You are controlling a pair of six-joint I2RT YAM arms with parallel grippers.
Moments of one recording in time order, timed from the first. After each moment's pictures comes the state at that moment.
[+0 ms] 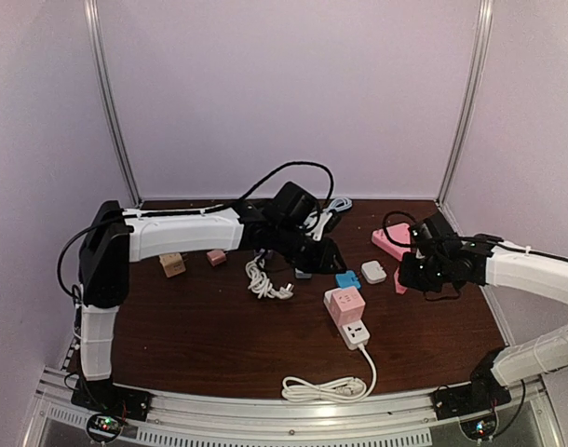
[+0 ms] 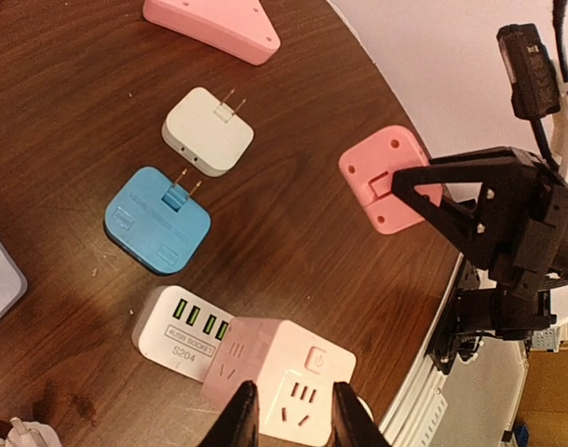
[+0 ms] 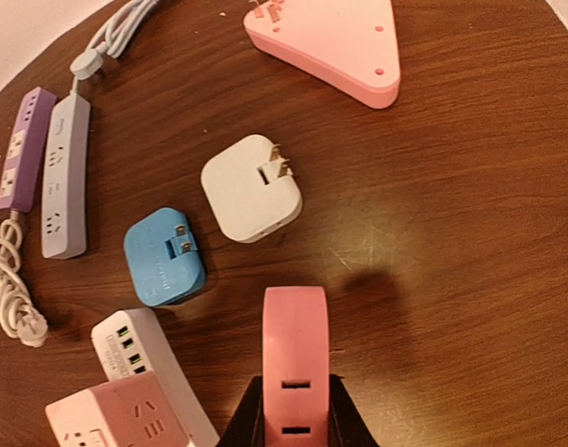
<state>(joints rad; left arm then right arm) -0.97 2.10 1.74 -0.37 0.38 -0.55 0.59 1.19 0.79 -0.53 0.23 0.78</state>
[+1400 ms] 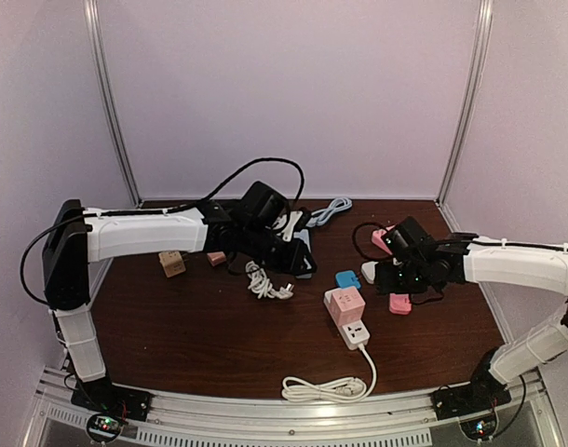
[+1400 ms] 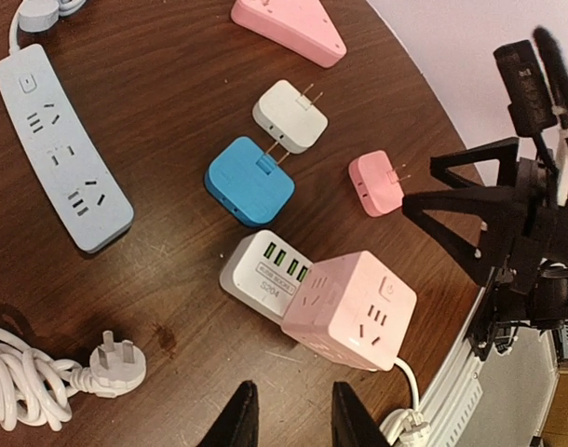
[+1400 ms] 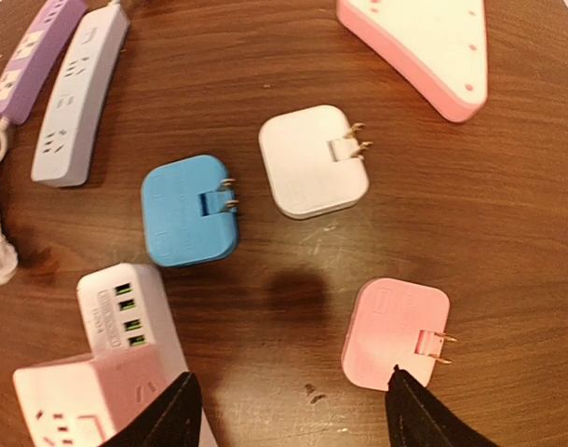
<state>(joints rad) -0.93 1.88 1.48 -0.37 0.27 -0.51 0.71 1.35 0.86 -0.55 0.32 0.63</state>
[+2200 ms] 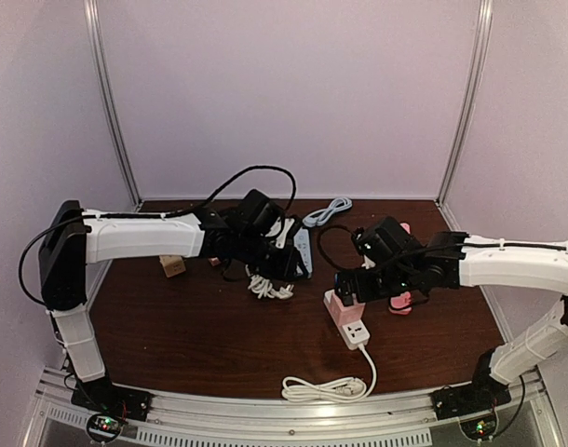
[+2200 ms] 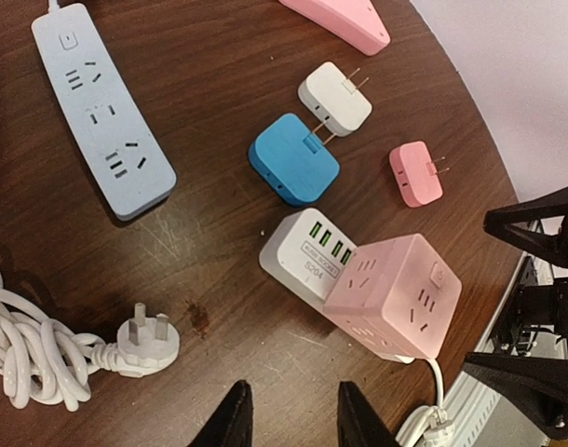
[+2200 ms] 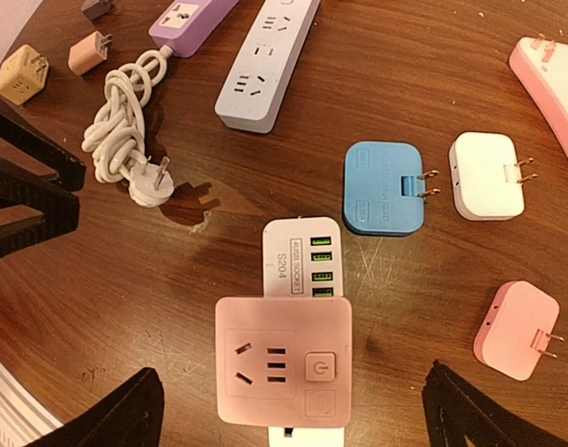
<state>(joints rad) -0.92 1.86 1.41 -0.36 0.22 -0.52 0.93 1.36 0.98 -0.56 0.24 0.60</state>
